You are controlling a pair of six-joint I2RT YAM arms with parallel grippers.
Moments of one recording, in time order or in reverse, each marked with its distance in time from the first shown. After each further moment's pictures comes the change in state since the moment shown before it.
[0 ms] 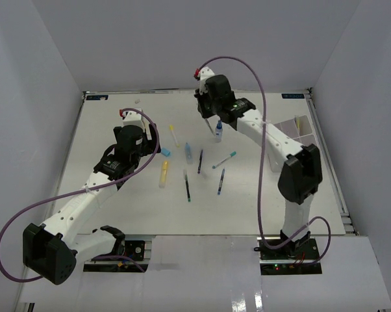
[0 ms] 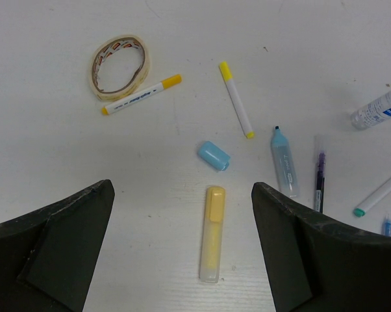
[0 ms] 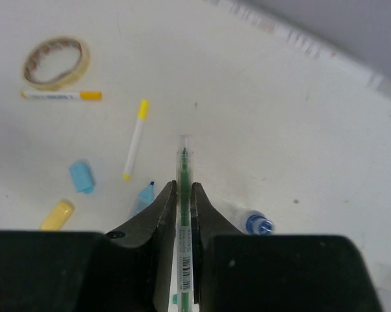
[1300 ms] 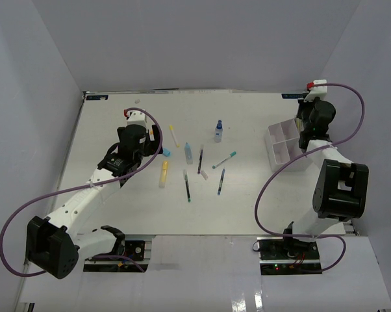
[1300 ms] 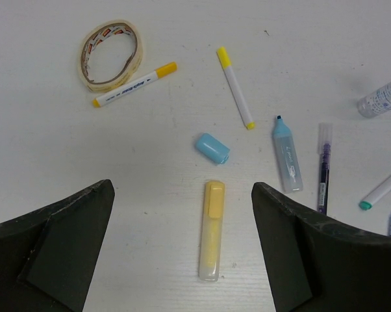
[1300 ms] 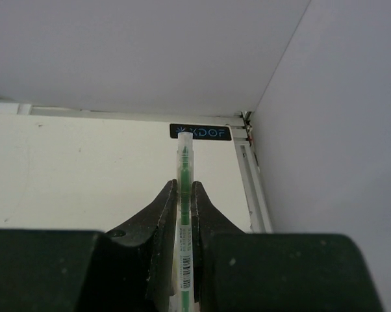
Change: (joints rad) left arm 0.000 0.050 0.000 0.006 0.022 0.000; right arm -0.778 -0.375 -0.848 1.030 -0.111 -0.225
